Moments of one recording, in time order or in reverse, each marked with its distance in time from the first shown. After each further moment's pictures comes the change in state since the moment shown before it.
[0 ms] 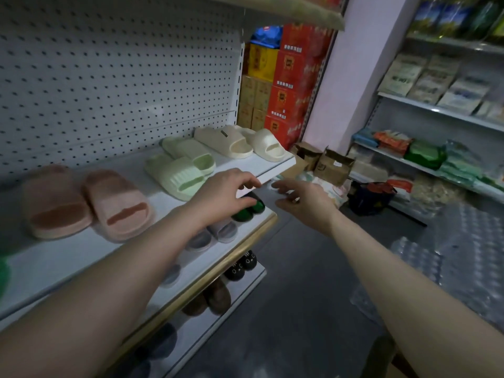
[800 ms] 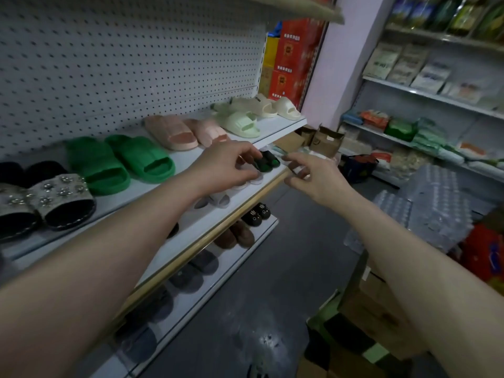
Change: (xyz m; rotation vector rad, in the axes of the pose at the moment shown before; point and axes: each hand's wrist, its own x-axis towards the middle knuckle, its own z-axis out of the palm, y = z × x) left_hand -0.368 0.036 -0.157 -0.162 0.012 0.018; right_hand -0.290 -0.283 0.051 -0.064 0.091 0.002
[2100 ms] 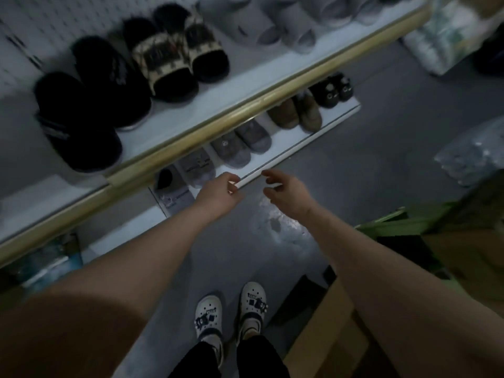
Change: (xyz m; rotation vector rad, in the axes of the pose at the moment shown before) left_hand -0.224 -0.300 0.290 -0.224 -0.155 -0.991; right_hand -0.093 0.075 0.460 0.435 -0.630 0.397
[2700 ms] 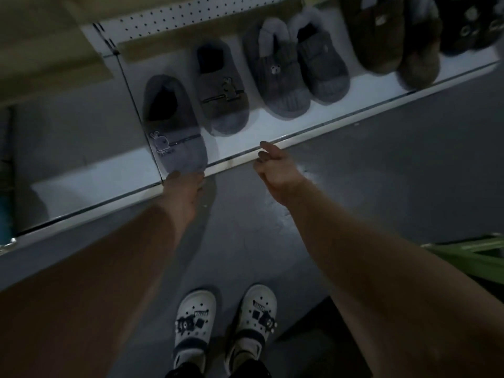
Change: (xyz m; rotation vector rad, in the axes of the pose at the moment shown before) left_hand 0.180 -0.291 0.116 -1.095 0.446 -0.678; right_hand 0.231 0.146 0.251 0.768 -0.166 0.220
